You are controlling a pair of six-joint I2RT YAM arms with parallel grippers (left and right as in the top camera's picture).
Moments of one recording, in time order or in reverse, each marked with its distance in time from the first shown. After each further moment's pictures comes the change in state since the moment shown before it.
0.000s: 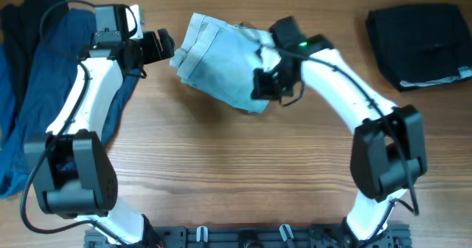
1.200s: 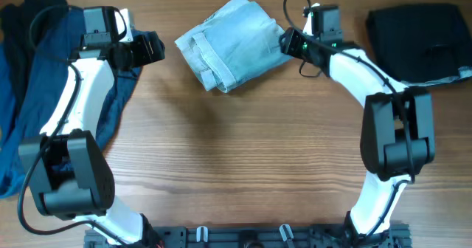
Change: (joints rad) left arm 0.052 0.001 0.000 -0.040 -0.003 0.019; right arm -0.259 0.096 -0.091 0.675 0.237 0.172
